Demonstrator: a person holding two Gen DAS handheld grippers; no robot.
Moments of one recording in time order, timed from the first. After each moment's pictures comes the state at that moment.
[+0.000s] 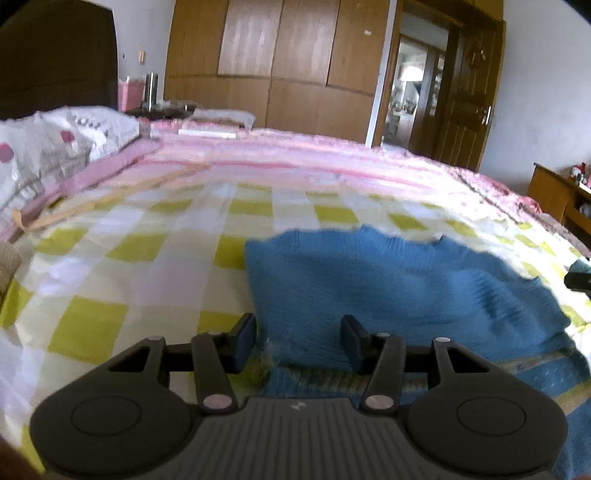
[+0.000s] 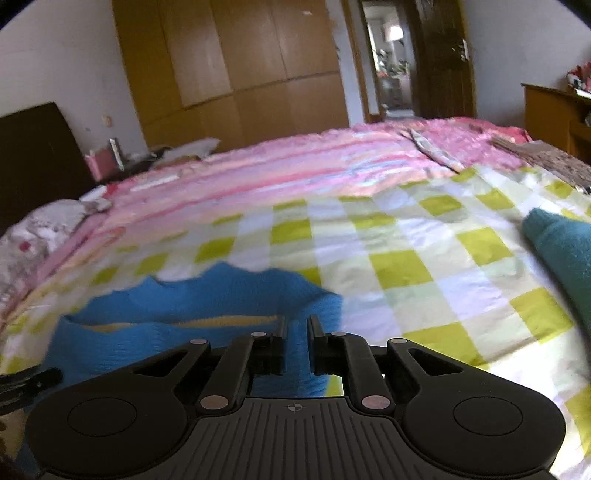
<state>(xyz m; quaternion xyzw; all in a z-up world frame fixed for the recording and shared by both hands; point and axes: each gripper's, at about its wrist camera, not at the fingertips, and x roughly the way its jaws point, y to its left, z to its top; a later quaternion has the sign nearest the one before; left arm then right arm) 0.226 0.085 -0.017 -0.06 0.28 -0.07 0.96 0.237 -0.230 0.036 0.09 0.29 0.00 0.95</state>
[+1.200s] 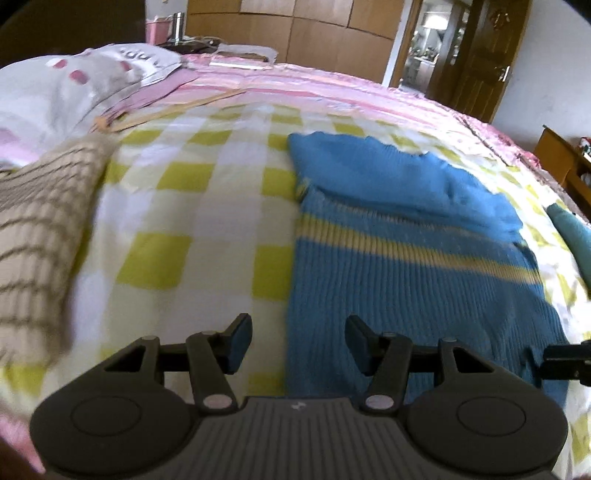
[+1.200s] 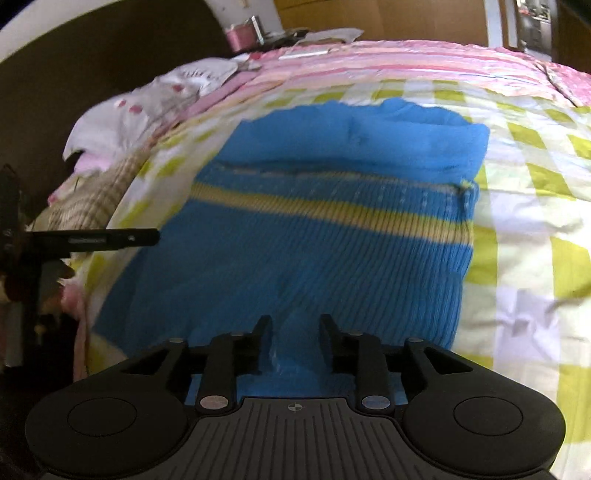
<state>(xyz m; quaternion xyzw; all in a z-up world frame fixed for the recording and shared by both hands) 0.081 0.120 0.000 -0.08 0.41 -0.05 0.91 0.077 -0.166 0.022 0.02 0.44 0.22 0.87</state>
